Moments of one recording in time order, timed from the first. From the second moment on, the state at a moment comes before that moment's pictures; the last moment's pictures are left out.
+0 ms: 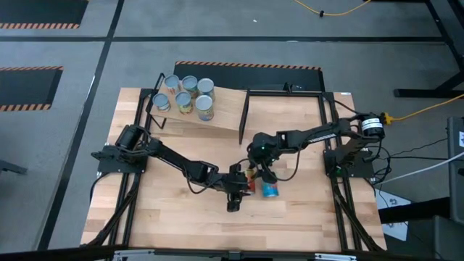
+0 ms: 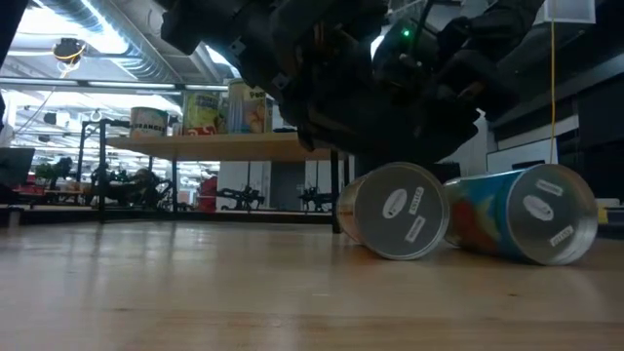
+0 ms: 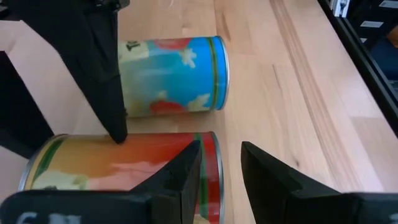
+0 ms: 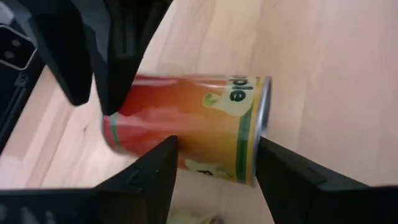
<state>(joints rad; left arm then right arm) -0.30 1.96 1.17 0.13 -0.16 -0.28 -0.02 1.67 0.85 -0.08 -0.47 -0.03</state>
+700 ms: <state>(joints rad) -0.30 1.97 1.17 0.11 -0.17 -0.28 -0.02 1.68 0.84 -0.09 -0.49 -0.03</state>
